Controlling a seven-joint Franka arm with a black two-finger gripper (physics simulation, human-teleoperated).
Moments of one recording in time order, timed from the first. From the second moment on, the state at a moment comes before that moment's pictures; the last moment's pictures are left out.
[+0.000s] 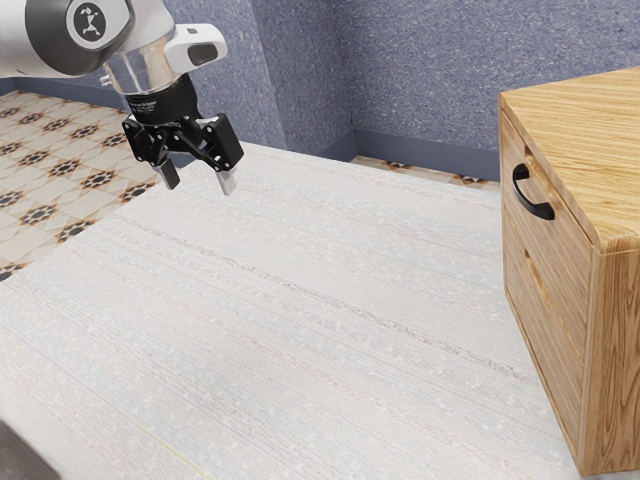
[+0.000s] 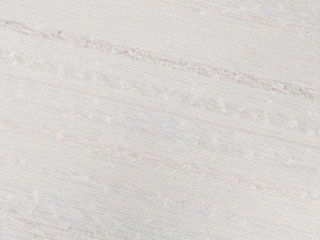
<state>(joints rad) -0.15 0.10 0.35 -1.25 -0.02 1.44 -0.04</state>
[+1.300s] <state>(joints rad) -0.12 -0.02 0.28 -1.55 -0.36 1.78 -0.30</state>
